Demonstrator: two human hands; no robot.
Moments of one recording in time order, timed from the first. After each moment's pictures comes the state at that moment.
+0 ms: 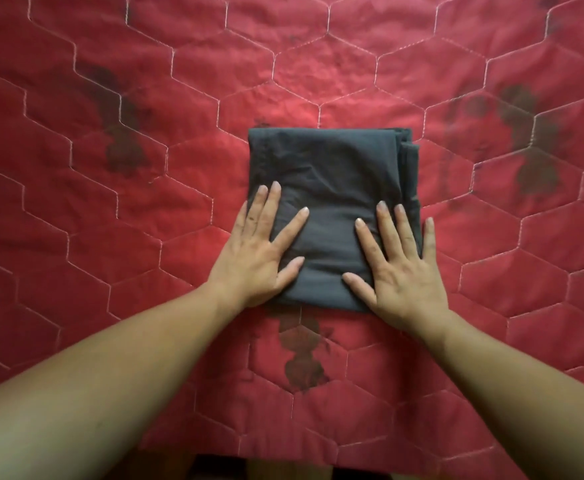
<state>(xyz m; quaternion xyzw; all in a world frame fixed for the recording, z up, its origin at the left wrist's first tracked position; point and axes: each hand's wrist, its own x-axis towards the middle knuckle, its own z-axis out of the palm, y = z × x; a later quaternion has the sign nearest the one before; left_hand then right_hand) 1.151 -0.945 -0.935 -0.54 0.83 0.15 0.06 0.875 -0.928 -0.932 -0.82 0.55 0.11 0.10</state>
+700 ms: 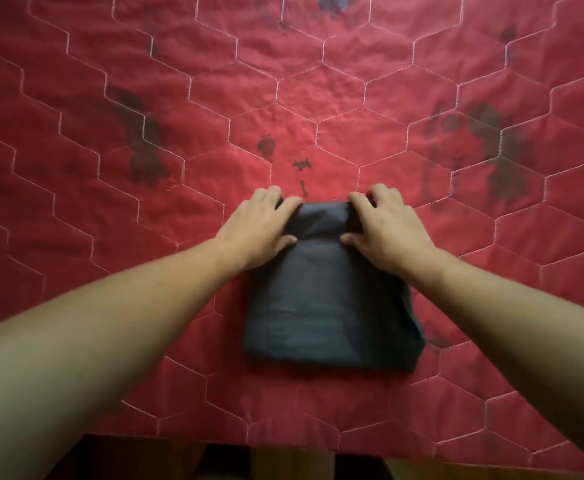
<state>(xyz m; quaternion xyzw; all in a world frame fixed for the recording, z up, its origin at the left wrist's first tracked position) 1.151 -0.997 -0.885 -0.53 0.81 0.23 0.09 0.904 -0.999 -0.876 -0.77 0.59 0.12 0.22</state>
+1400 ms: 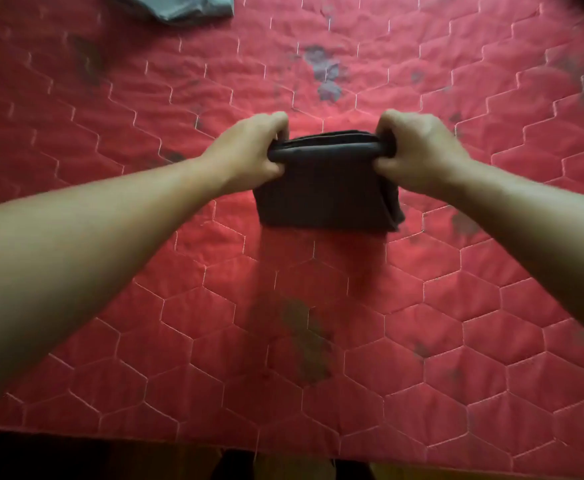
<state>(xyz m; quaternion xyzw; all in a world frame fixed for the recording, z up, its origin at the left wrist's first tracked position) 1.173 -1.090 -0.702 -0.57 0.78 0.24 -0.09 0.896 -1.094 -0.695 -0.78 0.58 -0.09 0.19</state>
